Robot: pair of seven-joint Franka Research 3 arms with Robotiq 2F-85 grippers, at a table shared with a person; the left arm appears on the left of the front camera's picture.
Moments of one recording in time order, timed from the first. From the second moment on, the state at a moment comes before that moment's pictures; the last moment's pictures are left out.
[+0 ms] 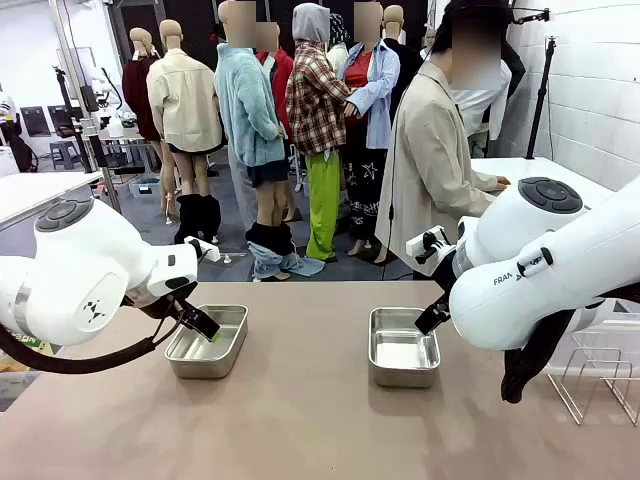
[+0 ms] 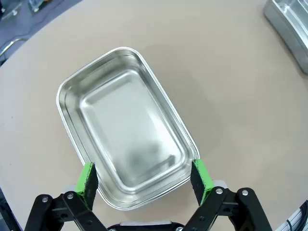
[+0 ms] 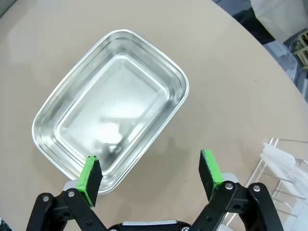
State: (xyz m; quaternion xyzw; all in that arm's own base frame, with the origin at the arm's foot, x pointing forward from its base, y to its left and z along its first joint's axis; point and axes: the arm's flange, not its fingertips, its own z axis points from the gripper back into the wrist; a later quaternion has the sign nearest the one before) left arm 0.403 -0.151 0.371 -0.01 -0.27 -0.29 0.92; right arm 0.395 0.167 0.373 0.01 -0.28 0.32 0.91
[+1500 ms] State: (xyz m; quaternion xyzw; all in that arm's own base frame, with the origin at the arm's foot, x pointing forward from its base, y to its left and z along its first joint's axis) left arm 0.401 -0.107 0.524 0.05 -0.36 -0.31 0.88; right arm 0.398 0.114 0.511 -0.02 -0.42 0.26 0.87
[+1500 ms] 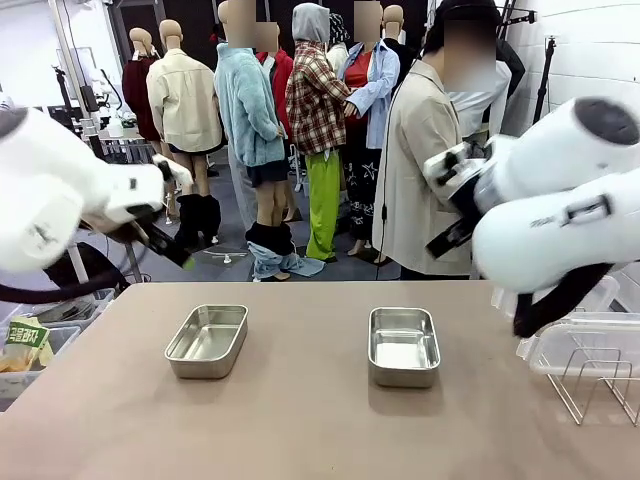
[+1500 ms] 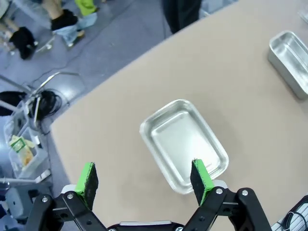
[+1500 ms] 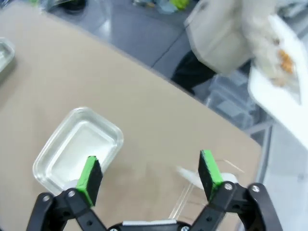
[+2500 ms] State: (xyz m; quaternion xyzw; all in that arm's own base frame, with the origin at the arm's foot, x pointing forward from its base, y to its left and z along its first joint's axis) left arm 0.408 0.027 0.565 0.02 -0.32 -0.17 0.93; right arm 0.361 -0.235 0.527 -0.07 -0.35 -0.10 0.93
